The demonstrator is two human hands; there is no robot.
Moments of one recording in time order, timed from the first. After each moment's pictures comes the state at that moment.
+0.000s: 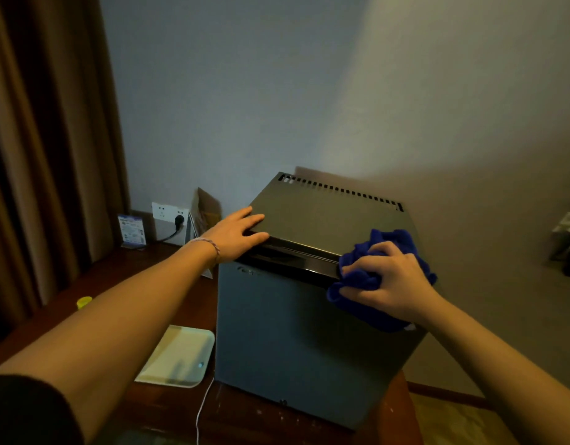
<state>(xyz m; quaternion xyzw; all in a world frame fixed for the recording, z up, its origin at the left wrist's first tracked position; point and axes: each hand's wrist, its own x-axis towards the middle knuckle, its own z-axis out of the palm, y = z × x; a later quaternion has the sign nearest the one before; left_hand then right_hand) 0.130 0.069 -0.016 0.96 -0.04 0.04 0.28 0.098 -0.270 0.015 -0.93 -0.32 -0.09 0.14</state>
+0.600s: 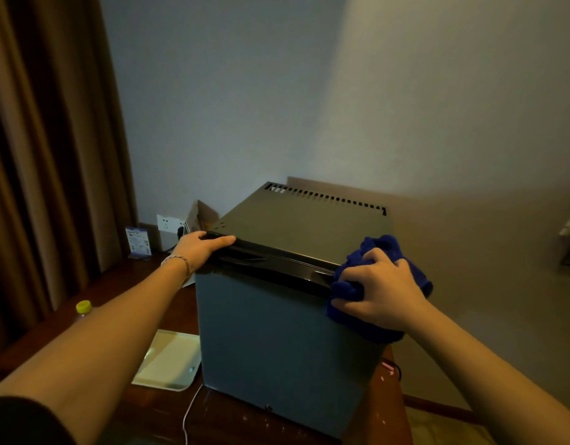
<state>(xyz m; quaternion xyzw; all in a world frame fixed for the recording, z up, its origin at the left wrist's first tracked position) 0.116 0.048 -0.035 0.80 0.18 0.11 0.56 0.085 -0.315 0.025 -0.94 -0.32 -0.09 0.05</state>
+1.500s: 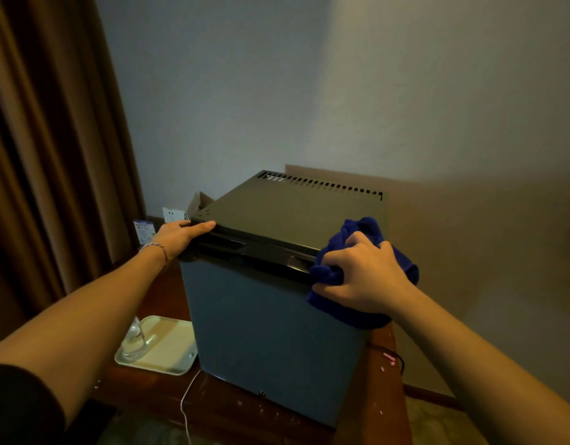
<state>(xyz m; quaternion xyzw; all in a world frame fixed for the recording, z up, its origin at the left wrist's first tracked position) 0.110 0.045 -0.035 0.81 0.21 0.12 0.54 0.093 -0.331 0.025 -0.93 -0.36 -0.09 0.07</state>
